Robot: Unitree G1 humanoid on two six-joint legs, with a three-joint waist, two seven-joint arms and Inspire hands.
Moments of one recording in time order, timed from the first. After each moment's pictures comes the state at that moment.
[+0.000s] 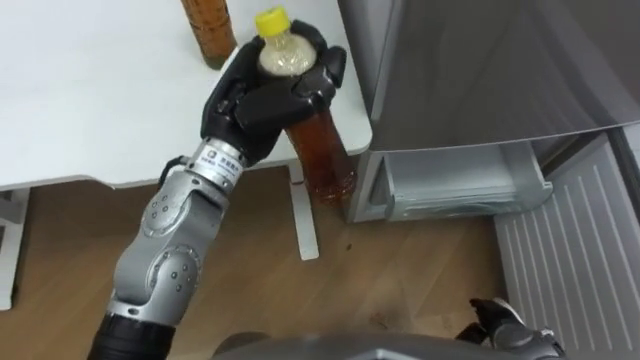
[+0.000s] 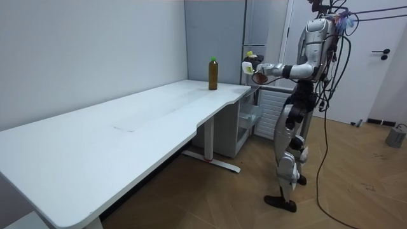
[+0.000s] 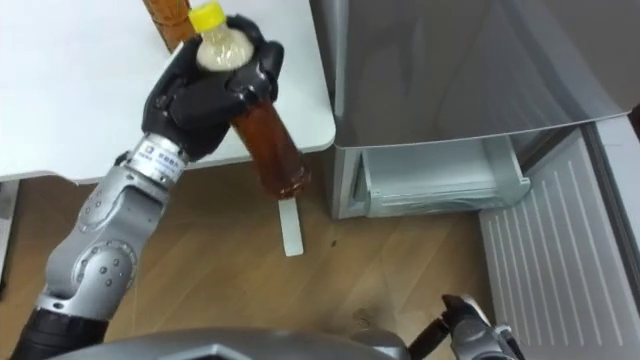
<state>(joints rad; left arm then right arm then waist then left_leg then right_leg) 0.12 0.20 -0.19 -0.18 -0.67 0.09 -0.21 0.04 -0.25 0.13 1.09 -0.29 0.14 -0.01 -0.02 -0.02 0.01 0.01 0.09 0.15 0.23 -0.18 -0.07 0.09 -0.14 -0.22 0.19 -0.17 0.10</state>
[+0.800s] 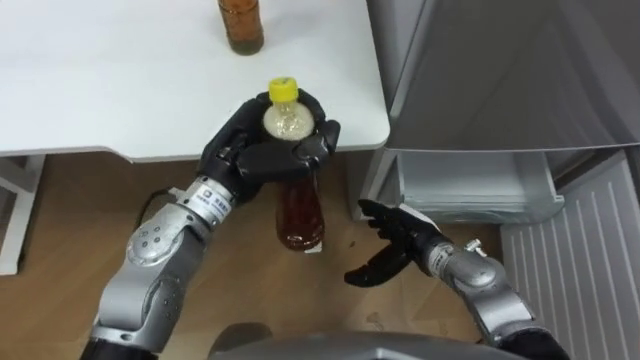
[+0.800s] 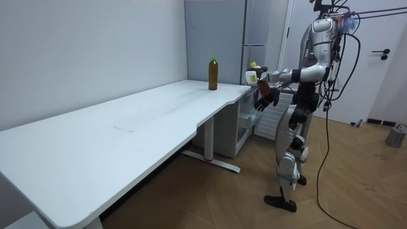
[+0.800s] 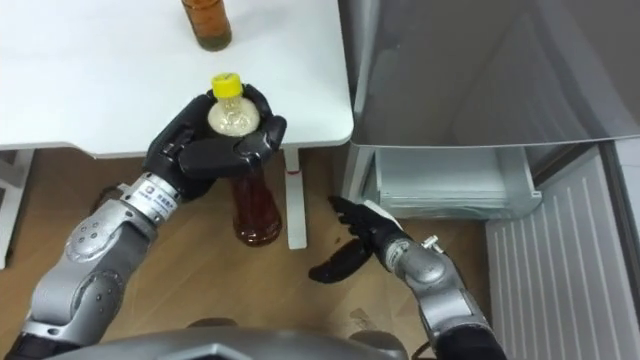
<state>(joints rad) 0.19 0.26 -0.18 -0.12 -0.42 0.07 -0.33 0.10 -0.20 0.22 0.51 -0.19 0.03 0.41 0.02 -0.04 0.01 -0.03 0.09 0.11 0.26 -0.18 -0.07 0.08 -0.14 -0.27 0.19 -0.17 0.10</state>
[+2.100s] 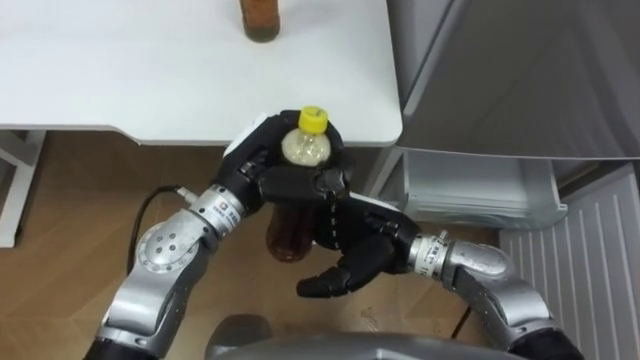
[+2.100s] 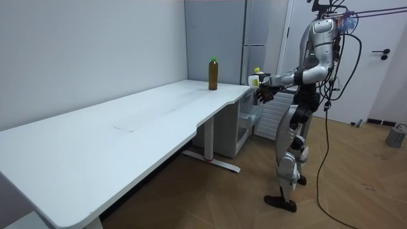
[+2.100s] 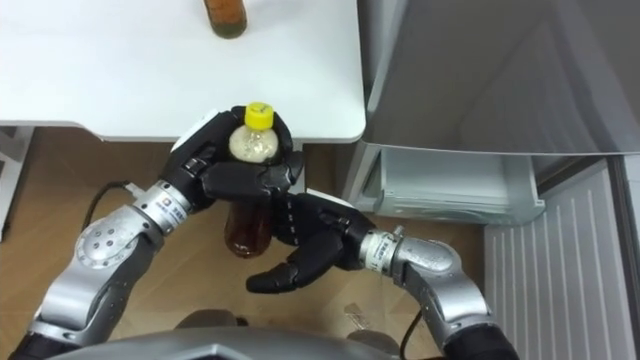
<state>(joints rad) 0.19 0.28 -0.27 -0.05 -0.30 -0.01 -0.36 0.11 -0.26 0.33 0.32 0.35 0.04 0.83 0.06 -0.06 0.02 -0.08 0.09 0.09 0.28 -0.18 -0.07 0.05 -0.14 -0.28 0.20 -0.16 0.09</state>
